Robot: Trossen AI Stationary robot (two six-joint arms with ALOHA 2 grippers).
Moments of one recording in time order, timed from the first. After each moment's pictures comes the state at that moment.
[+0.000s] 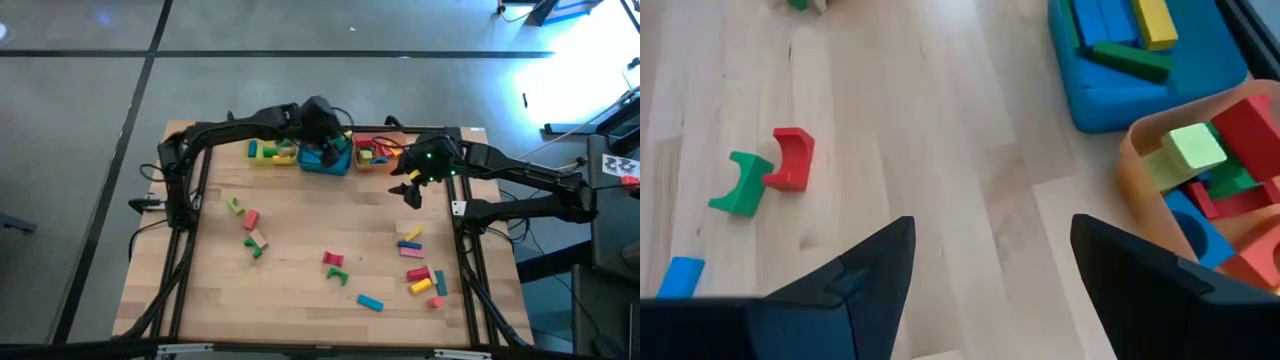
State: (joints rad) left arm 0.39 1.86 1.70 -0.62 0.02 0.00; right arm -0.34 1.00 0.94 -0.77 -0.20 -0.03
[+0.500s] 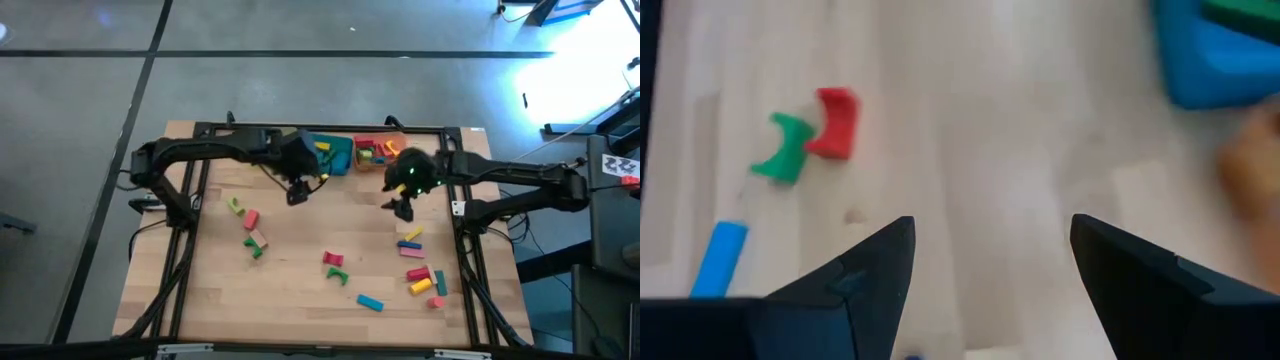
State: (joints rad) left arm 0.20 1.64 1.52 -0.92 0.01 0.03; right arm -0.18 1.13 0.94 -0.74 -0.20 0.05
